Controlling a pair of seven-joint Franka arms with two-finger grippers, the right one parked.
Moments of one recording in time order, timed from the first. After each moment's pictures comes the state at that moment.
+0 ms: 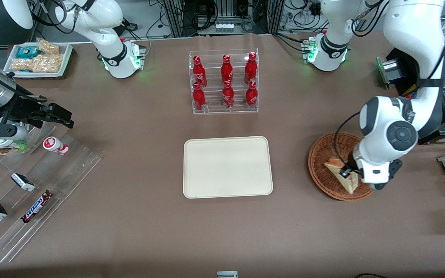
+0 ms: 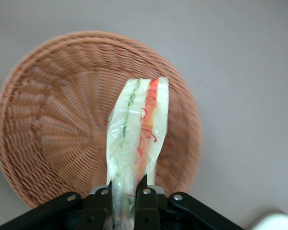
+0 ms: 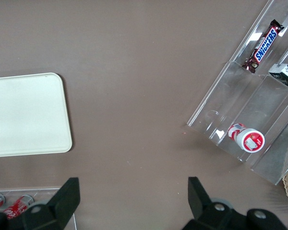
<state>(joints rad) -0.14 0.36 -0.06 -1.83 0.07 2.16 -0.95</state>
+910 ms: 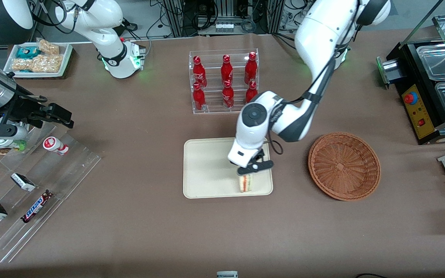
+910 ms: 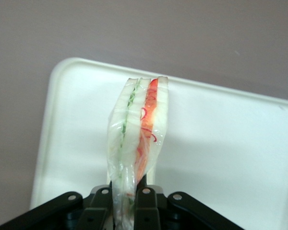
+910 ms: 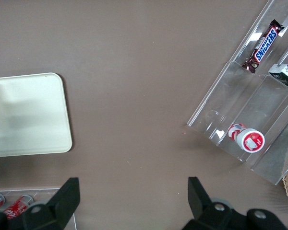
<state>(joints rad) -0.64 0.65 -0.06 -1.56 0.10 2.33 -0.97</state>
